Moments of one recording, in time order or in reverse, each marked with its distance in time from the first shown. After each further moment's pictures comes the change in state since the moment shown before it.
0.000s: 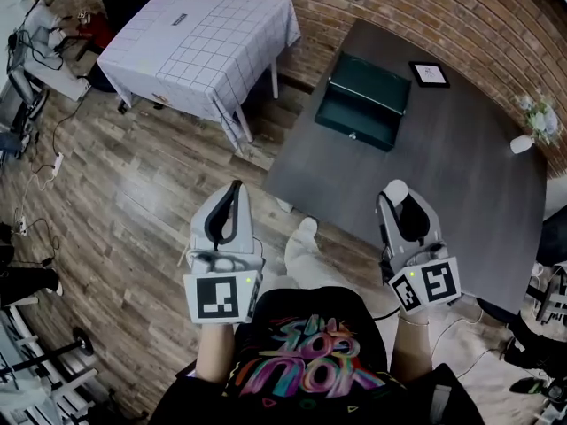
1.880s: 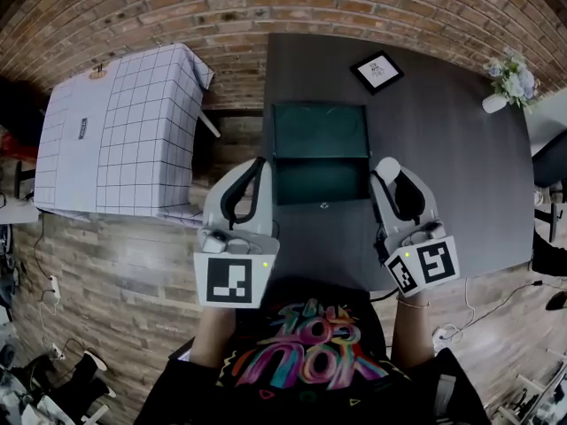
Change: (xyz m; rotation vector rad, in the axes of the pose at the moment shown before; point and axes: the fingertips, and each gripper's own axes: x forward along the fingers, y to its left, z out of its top) left arm 0.324 -0.074 0.041 0.053 0.034 -0.565; right arm 0.149 -0.177 0.031 0.050 0.038 -0.393
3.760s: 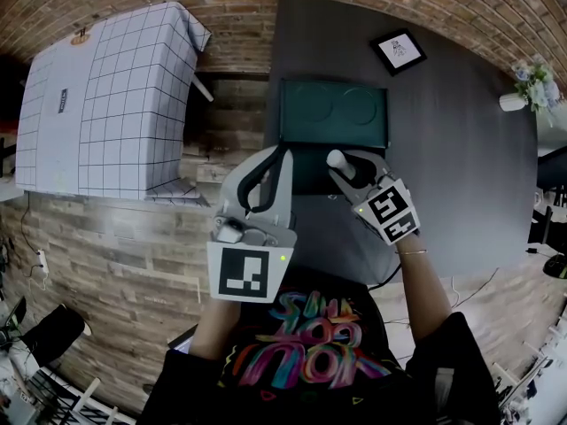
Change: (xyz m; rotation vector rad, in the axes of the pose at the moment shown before) left arm 0.035 0.007 -0.056 -0.105 0.083 -0.044; right arm 0.096 0.045 -0.187 -0.236 0.538 0.419
